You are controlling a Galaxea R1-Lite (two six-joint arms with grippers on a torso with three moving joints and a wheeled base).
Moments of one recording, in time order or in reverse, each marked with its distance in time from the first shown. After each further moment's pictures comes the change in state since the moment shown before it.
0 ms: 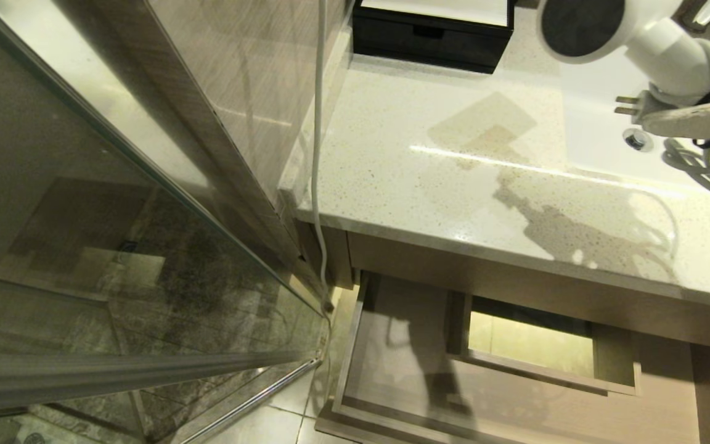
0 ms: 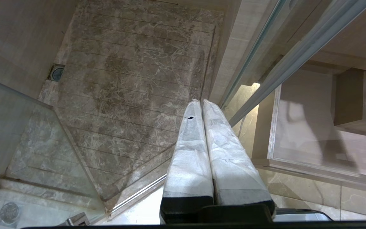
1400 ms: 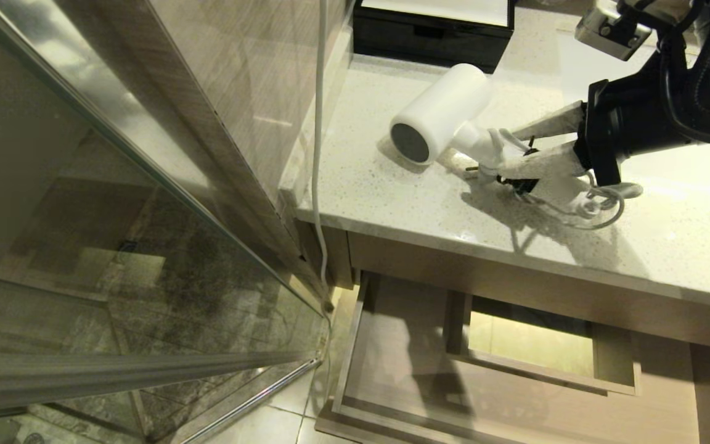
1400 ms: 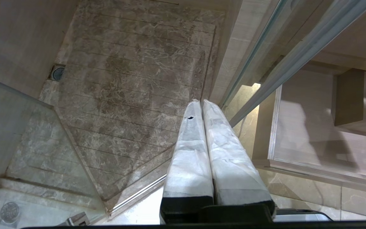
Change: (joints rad) left arm 0.000 0.000 0.000 -0.001 0.000 0.000; right arm 0.101 0.338 -0.173 0.030 0.120 -0.121
